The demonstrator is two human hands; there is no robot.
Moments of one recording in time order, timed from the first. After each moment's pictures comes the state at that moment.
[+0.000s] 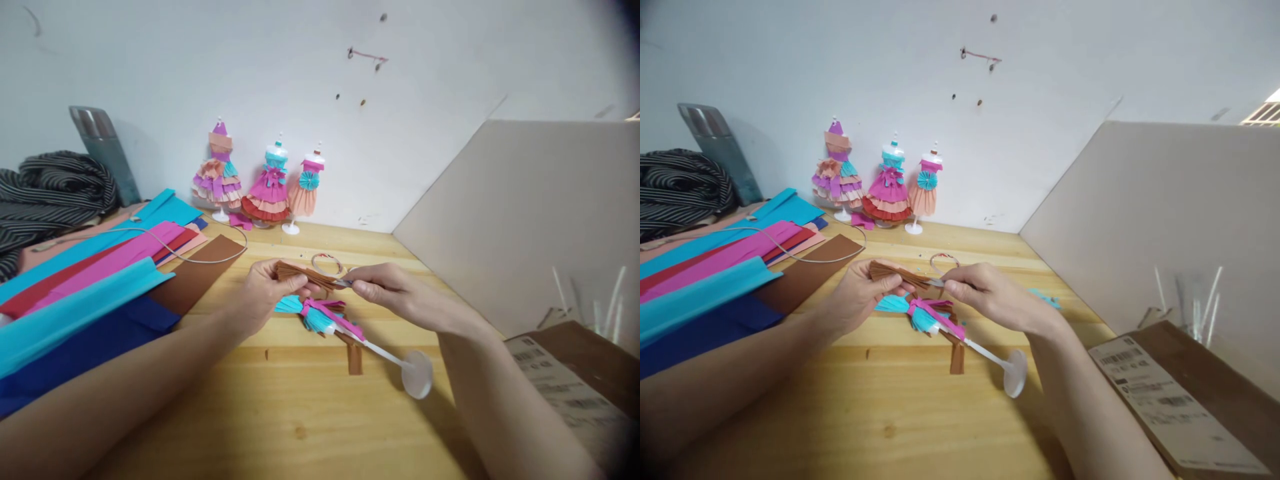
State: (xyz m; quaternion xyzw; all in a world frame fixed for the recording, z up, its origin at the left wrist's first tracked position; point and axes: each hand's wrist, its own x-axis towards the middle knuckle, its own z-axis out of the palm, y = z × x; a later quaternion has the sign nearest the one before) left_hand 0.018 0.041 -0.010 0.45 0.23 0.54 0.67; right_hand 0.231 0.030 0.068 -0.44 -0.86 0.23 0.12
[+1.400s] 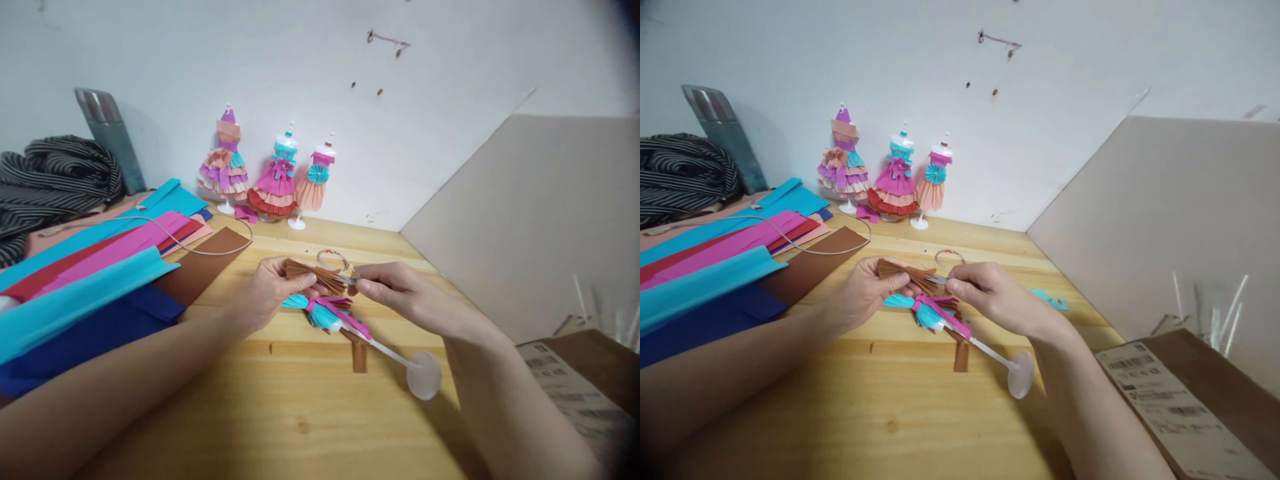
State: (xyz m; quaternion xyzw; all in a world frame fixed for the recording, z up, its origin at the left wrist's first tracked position) left_hand 0.019 0.041 -0.016 0.45 0.24 0.52 0.68; right_hand 0.222 0.029 0.065 -0.45 -0.84 0.27 0.11
